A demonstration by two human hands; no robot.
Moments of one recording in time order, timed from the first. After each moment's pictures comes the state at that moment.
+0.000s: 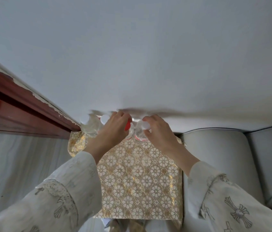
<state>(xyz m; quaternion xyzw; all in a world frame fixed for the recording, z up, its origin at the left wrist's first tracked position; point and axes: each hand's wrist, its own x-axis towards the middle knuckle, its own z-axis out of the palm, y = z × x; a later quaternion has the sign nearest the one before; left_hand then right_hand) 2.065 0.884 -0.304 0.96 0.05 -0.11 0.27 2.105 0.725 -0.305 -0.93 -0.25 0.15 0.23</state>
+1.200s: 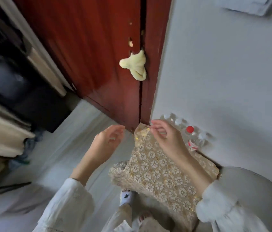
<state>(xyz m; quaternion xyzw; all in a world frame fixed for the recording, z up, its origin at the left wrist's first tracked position) 1.739 0.932 -0.090 0.82 0.37 0.13 0.41 1.903 0.816 -0.098 -0.75 -0.41 0.28 0.43</state>
